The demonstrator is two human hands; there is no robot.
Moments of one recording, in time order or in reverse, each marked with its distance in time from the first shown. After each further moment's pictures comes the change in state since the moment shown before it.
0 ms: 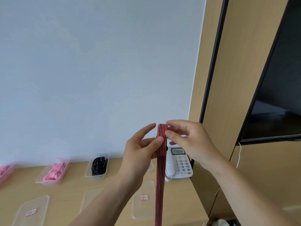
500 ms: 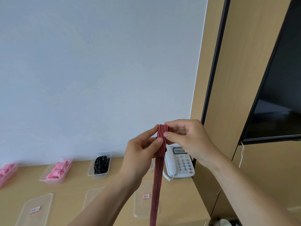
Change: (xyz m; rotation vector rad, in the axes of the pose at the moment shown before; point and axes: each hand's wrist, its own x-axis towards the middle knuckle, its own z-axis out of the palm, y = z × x) left_hand -0.002 -0.001 -0.003 0.080 -0.021 0.023; right_hand 0.003 -0.007 0.006 0.164 -0.050 0.009
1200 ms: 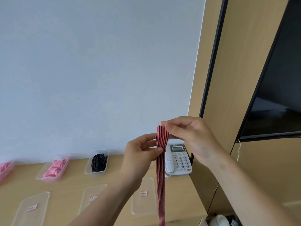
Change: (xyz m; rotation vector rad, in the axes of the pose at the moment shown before) left_hand 0.003 -0.020 -0.001 0.070 0.028 -0.090; right_hand -0.007 -0.008 -0.010 0.239 -0.080 0.041
